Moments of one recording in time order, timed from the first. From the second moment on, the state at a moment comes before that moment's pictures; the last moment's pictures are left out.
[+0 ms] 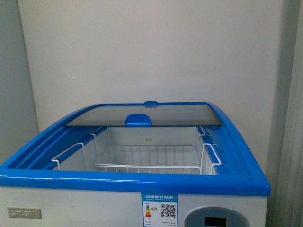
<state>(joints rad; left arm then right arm) 0.00 0.01 0.02 0.00 0.00 0.00 0.00 0.11 0.13 -0.03 0.00 0.00</state>
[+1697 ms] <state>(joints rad) 0.00 0.01 0.01 0.00 0.00 0.00 0.00 0.01 0.02 0.00 0.00 0.00</state>
